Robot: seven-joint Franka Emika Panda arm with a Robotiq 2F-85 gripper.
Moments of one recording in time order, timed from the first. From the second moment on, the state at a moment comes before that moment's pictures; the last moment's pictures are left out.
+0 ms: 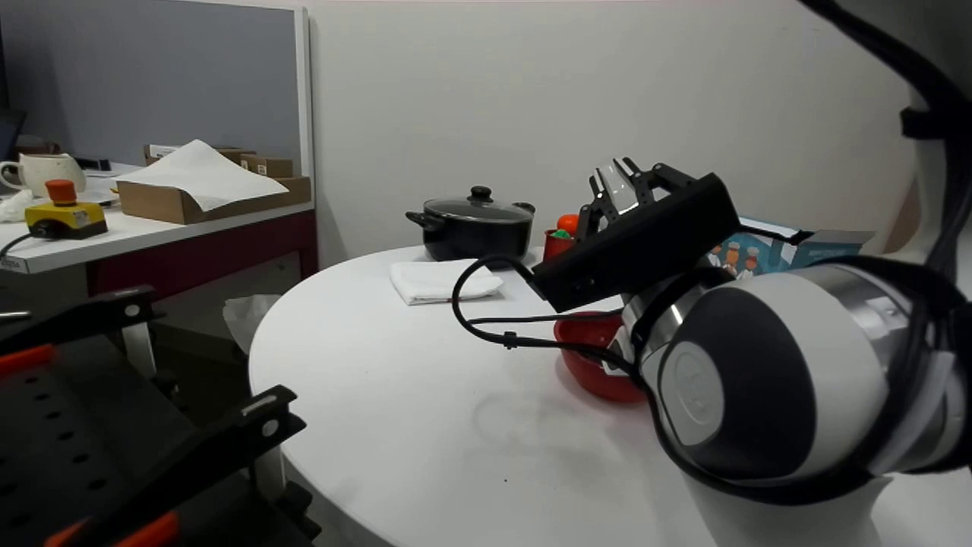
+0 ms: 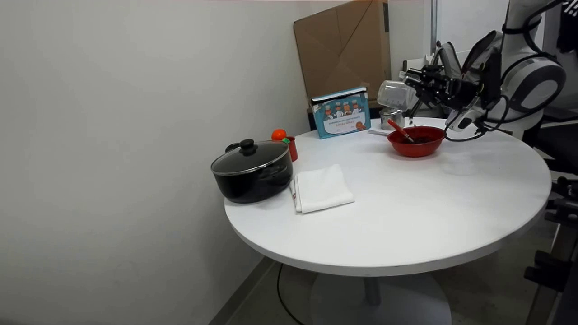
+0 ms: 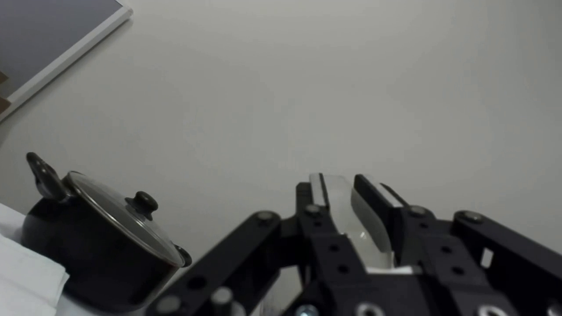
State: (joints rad) arm -0.57 1.06 -0.23 -1.86 1.84 0.89 -0.48
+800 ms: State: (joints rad) arm -0.62 1.08 -0.14 -1.86 1.87 0.85 -0.50
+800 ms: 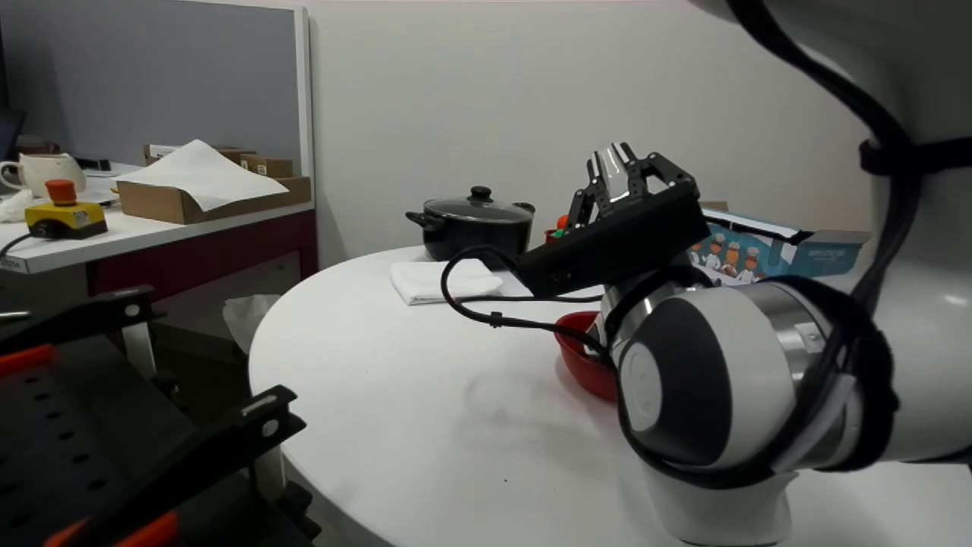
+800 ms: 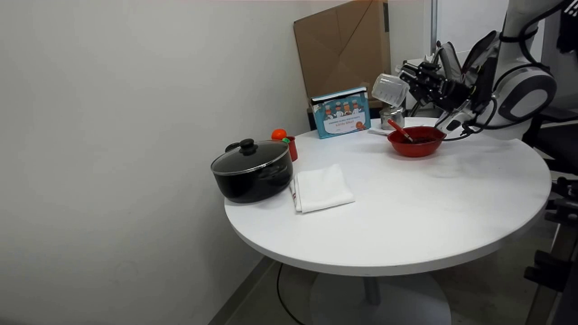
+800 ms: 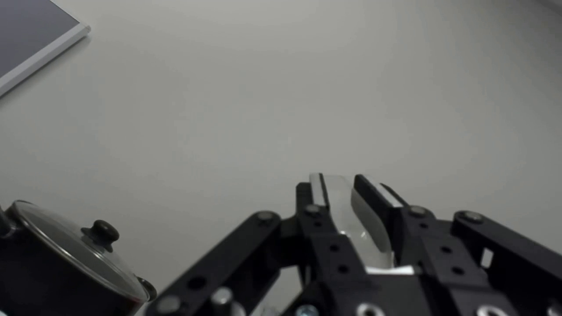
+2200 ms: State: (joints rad) arm -0.69 1.12 -0.04 -1.84 1.86 0.85 -0.58
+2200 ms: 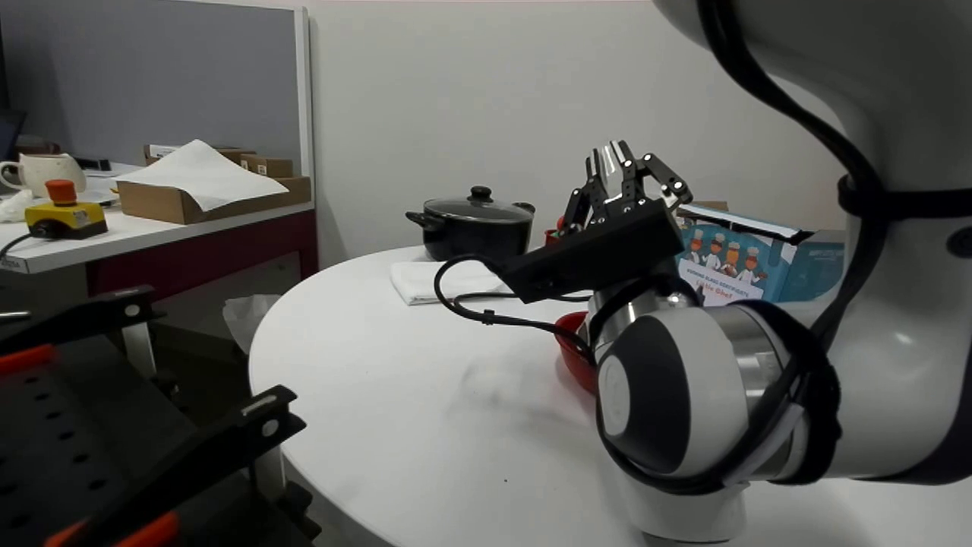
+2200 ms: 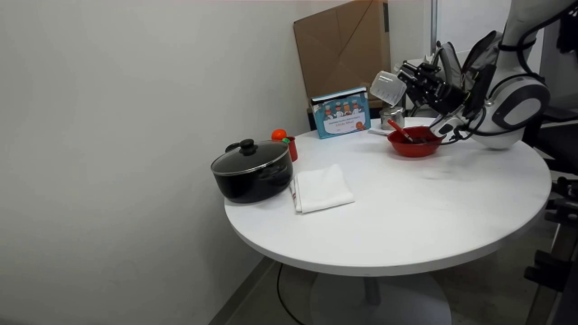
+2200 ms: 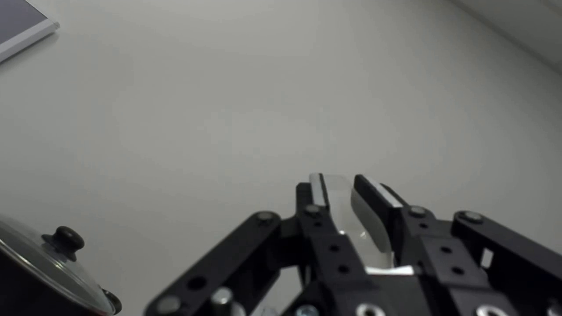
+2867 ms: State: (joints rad) arm -0.48 1.03 -0.27 -1.83 1.86 1.01 -0.55
